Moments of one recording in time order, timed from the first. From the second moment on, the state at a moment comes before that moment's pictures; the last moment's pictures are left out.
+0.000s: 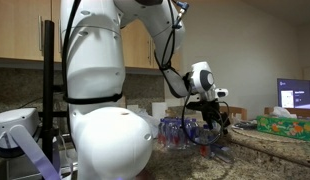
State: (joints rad) arm -0.01 -0.10 0.11 -2.39 -0.21 2.56 0.62
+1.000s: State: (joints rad) arm 0.04 0.14 0.06 -2.29 -0.18 2.58 0.65
